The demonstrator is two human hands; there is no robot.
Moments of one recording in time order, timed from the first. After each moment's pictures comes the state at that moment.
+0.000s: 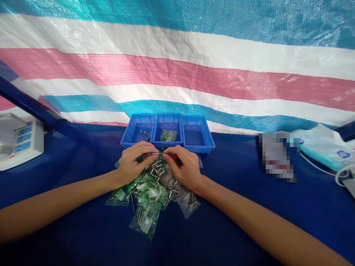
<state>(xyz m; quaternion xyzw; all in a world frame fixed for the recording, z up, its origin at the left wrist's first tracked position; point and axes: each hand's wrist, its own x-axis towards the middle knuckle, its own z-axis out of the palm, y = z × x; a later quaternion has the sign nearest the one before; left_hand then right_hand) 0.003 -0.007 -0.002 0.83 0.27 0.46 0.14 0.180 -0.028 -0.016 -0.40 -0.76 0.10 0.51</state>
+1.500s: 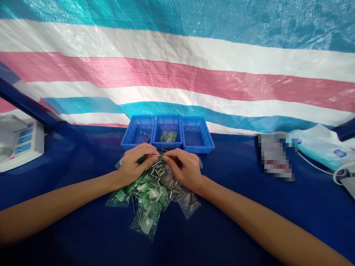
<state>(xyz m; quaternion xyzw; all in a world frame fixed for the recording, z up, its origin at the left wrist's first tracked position) 0.002 -0.006 -0.004 0.84 0.25 0.45 0.16 0.180 -0.030 -0.015 -0.37 -0.76 0.08 0.54</state>
